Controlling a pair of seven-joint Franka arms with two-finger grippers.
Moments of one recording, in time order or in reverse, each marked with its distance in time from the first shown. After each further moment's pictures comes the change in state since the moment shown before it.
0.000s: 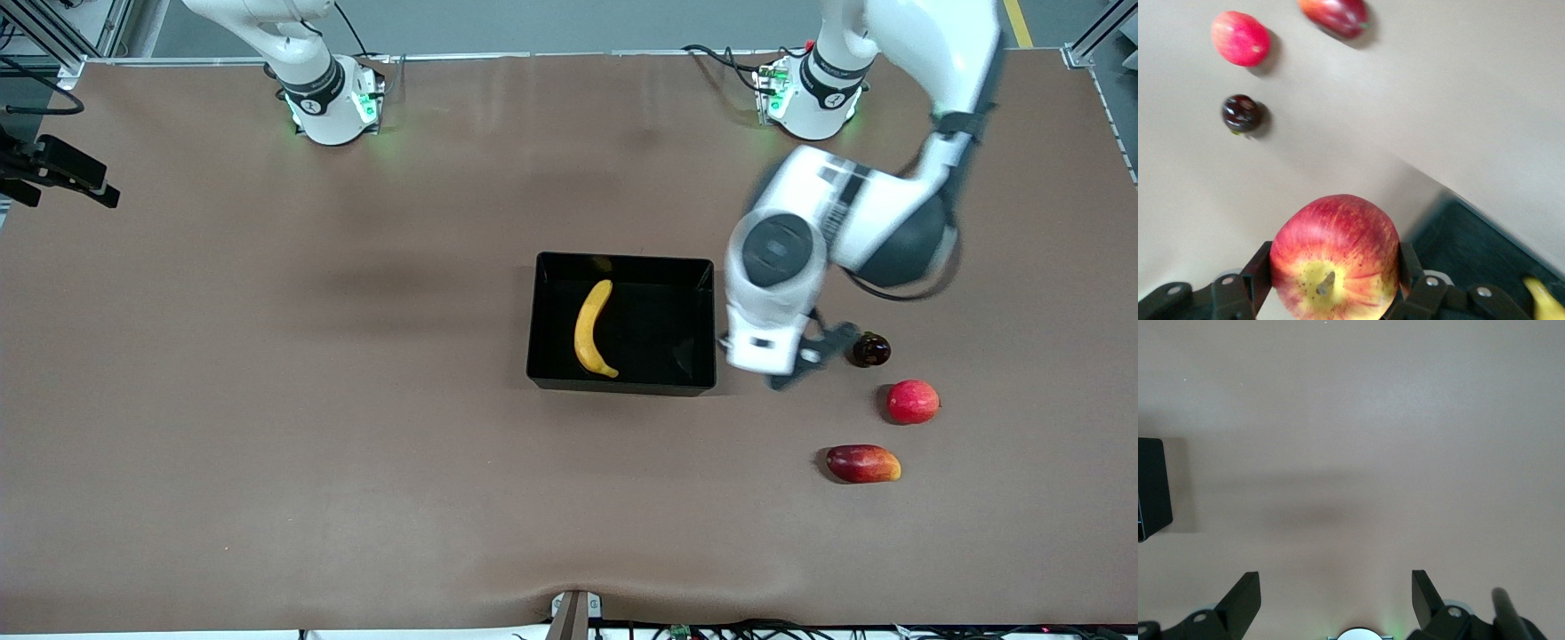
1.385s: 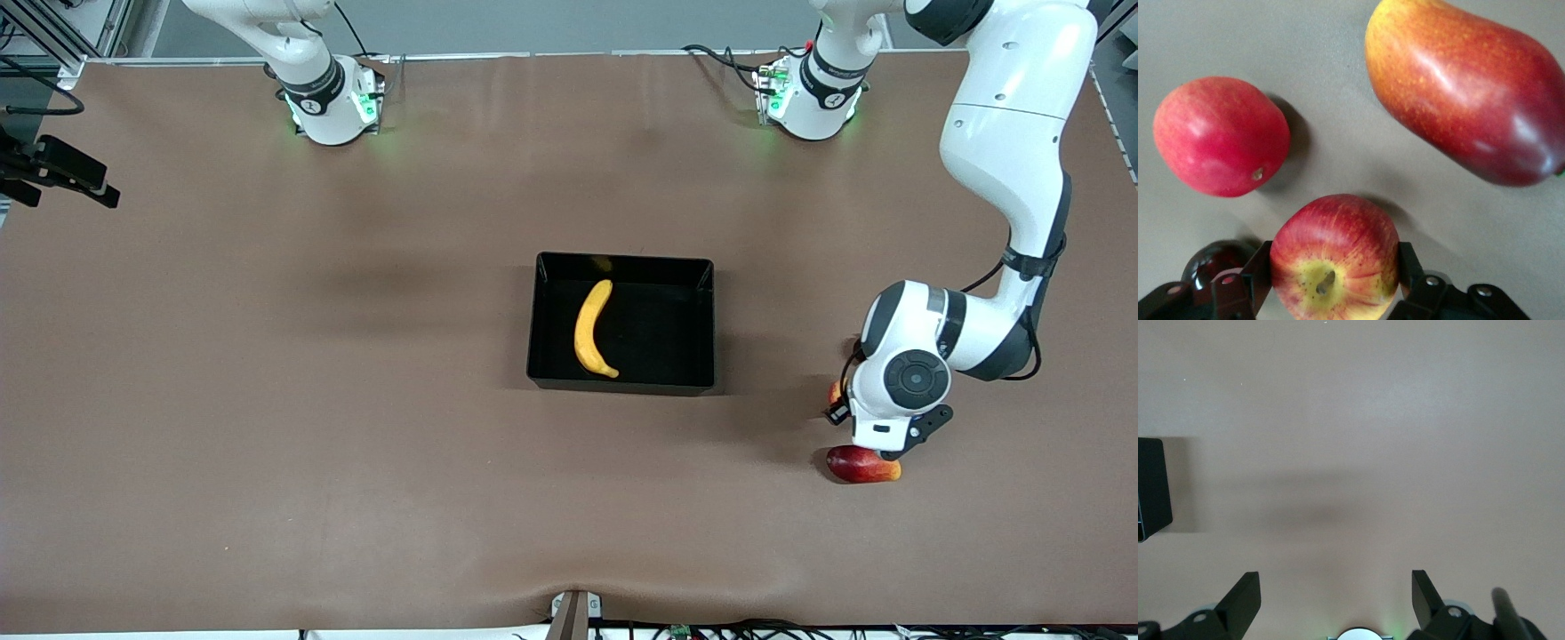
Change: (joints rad) left arm 0.300 0.232 0.009 -0.136 0.127 0.402 0.125; right arm 0.000 0.000 0.000 0.000 0.000 0.000 0.000
